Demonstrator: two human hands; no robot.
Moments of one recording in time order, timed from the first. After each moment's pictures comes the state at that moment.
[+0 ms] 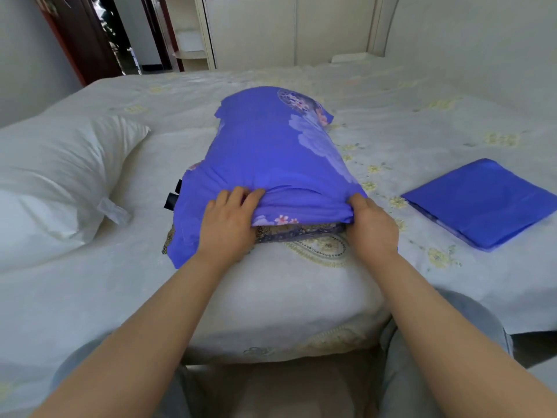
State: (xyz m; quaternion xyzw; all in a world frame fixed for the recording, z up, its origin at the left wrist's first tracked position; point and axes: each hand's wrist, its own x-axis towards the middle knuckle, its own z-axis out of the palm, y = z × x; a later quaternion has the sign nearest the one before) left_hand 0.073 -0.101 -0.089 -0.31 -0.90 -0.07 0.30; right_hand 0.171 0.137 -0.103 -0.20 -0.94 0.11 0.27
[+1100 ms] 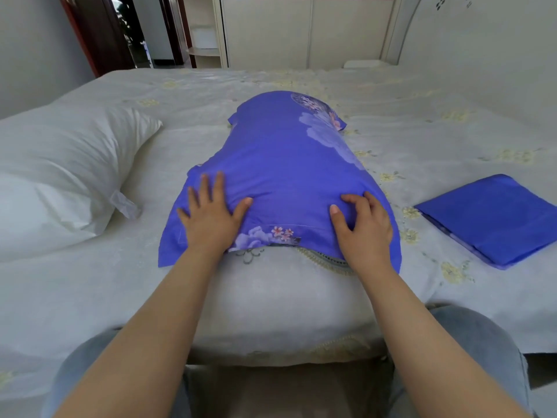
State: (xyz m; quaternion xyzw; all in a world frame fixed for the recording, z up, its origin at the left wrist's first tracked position) left_hand 0.050 -0.124 -0.088 -0.08 -0.97 -0.22 0.10; right_hand 0.164 0.094 -0.094 -0.22 -0.88 0.30 0.29
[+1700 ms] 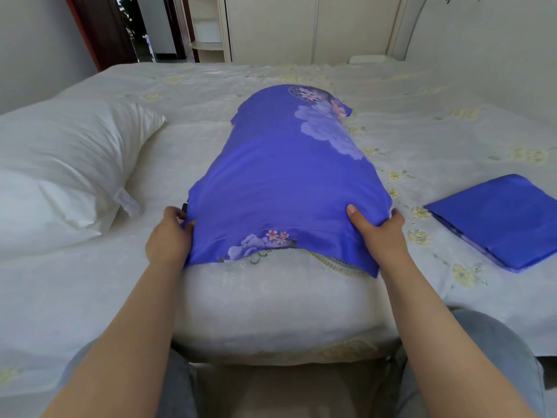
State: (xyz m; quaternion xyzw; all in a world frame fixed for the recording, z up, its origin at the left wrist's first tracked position) left_hand 0.023 -0.204 -0.123 0.07 -0.95 -0.30 0.08; right_hand 0.166 0.105 -0.084 -0.32 -0.69 0.62 0.20
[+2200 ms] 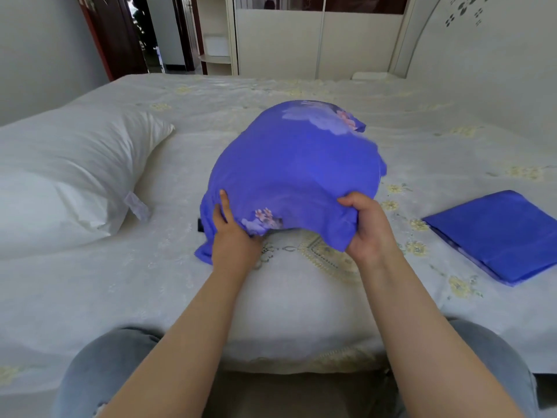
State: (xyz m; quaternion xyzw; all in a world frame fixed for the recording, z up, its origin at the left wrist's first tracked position) left_hand 0.076 -0.113 -0.110 -0.02 -0.90 -0.43 0.12; right_hand 0.153 0.063 -0.026 -0.09 -0.36 0.93 0.07
